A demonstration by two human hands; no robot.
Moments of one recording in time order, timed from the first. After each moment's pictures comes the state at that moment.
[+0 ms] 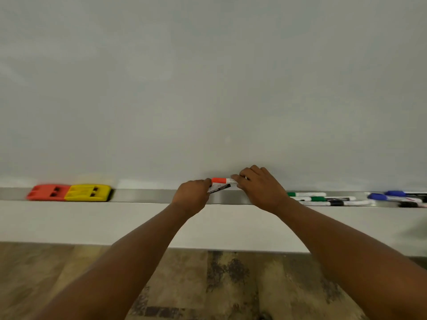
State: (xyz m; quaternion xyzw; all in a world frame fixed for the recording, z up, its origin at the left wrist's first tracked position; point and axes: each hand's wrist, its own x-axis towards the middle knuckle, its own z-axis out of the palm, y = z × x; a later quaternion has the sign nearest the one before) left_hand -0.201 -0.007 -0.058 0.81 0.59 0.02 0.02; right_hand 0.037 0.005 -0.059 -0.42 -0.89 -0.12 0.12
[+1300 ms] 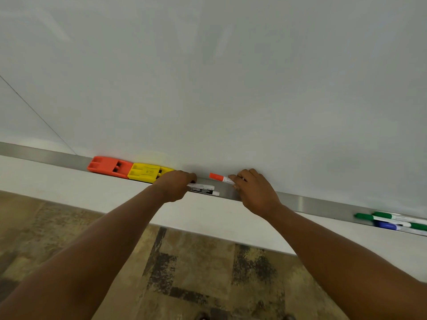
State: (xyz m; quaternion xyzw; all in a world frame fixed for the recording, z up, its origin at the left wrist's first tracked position) left_hand -0.492 0.022 -0.090 0.79 0.61 -0.06 0.09; right_hand -0.222 0.030 -0.101 -0.44 -0.89 0.01 0.11
